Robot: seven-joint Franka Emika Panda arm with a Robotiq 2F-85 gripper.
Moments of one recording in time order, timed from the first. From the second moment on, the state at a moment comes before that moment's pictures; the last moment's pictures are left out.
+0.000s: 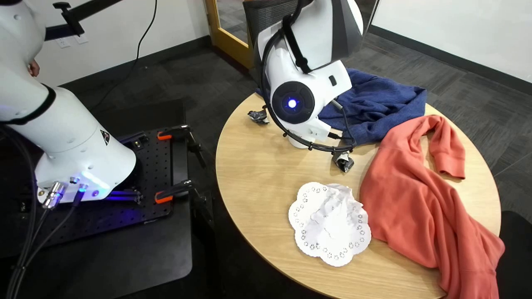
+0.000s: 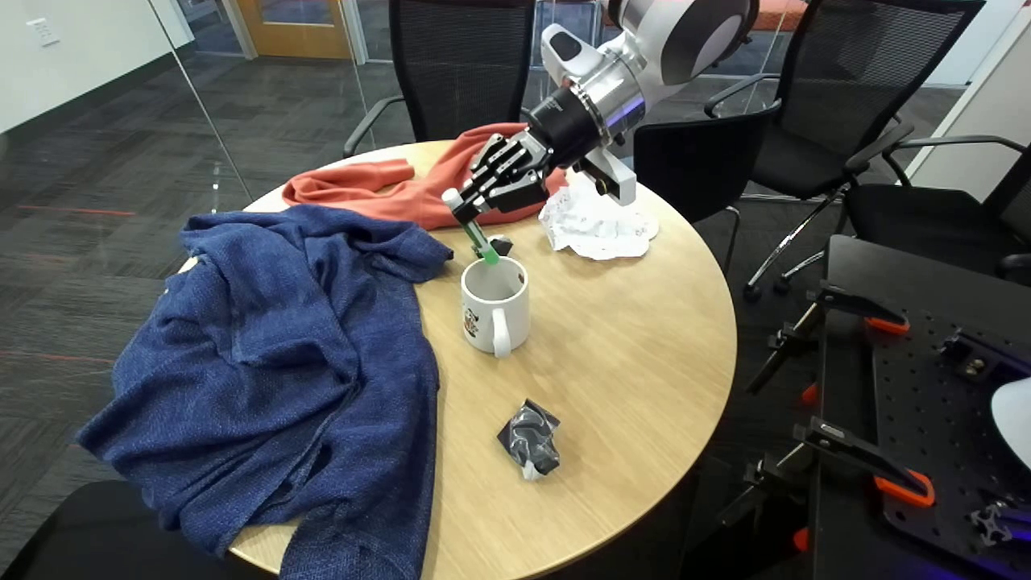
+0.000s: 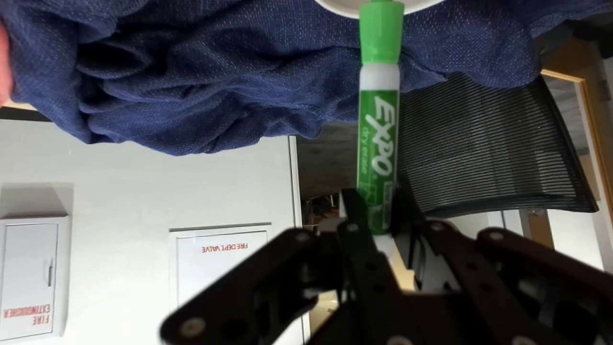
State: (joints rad) arm -0.05 0.46 -0.10 -2.20 1.78 2.25 -2.49
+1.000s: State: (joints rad) arm -0.06 0.56 -0.11 -2.19 1.87 2.24 -2.49
